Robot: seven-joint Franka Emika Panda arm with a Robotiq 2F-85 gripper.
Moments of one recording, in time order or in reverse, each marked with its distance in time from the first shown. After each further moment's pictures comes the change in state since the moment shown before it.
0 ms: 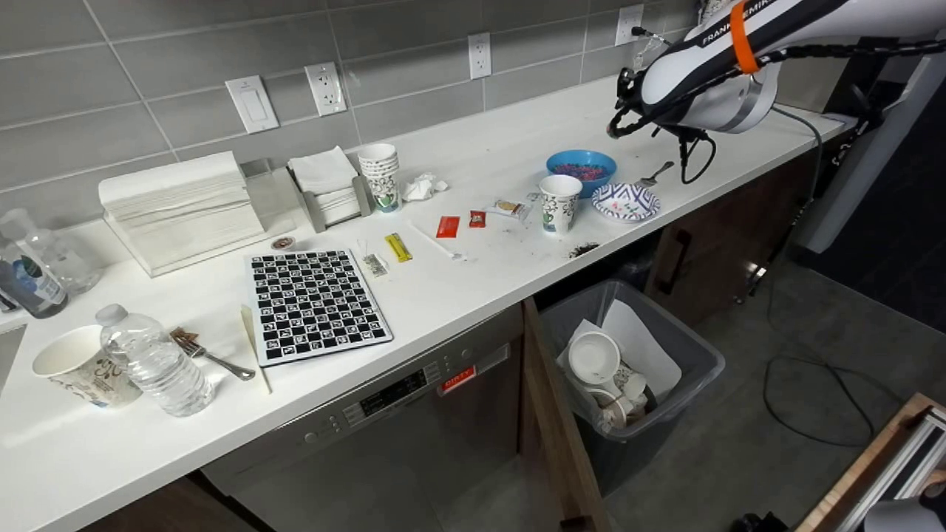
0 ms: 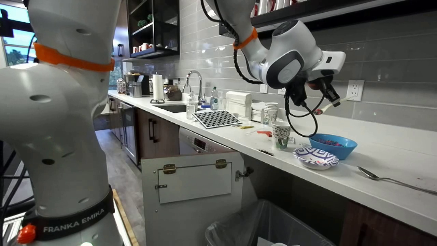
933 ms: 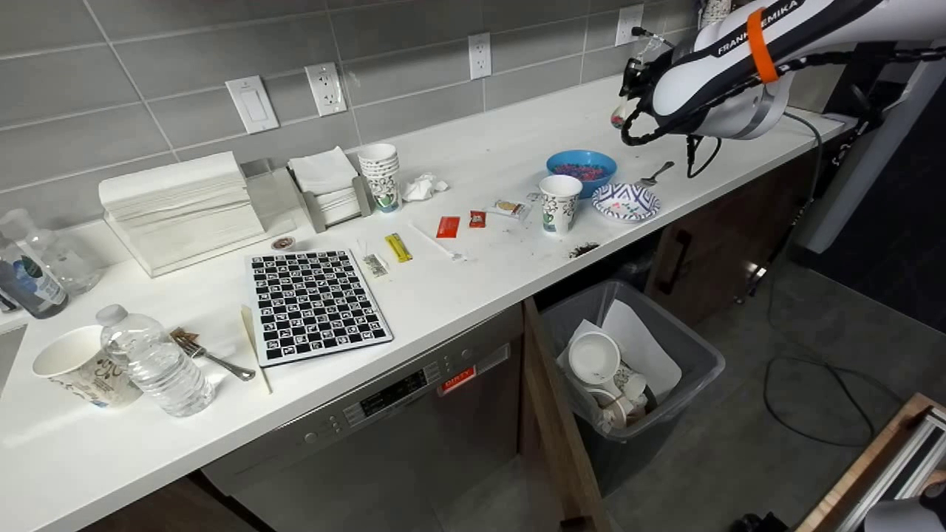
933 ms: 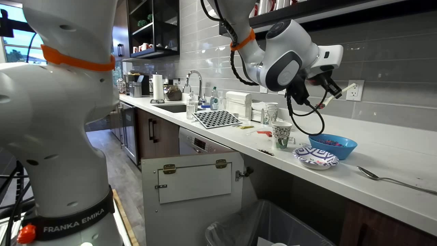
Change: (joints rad) arm -0.270 -0.004 0.267 -0.056 -0.118 0.157 -0.016
